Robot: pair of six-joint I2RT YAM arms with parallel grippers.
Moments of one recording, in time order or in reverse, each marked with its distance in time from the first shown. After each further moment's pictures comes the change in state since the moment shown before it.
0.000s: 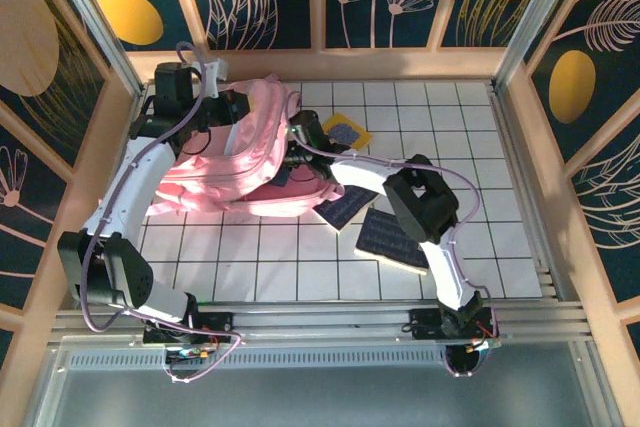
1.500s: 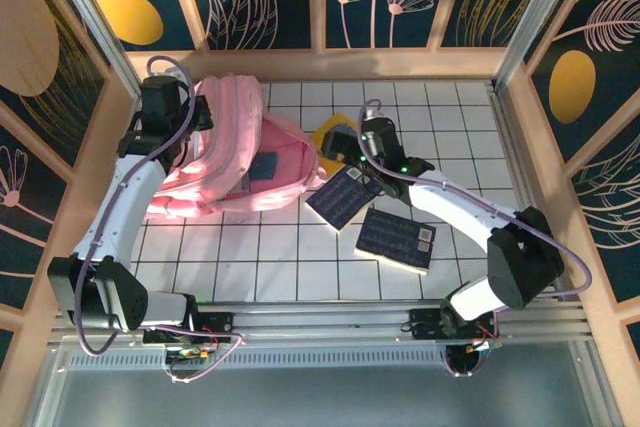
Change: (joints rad) left arm 0.046 -0.121 -0.119 0.004 -0.591 0.070; right arm -0.165 -0.719 -0.556 -0.352 0.582 -0.362
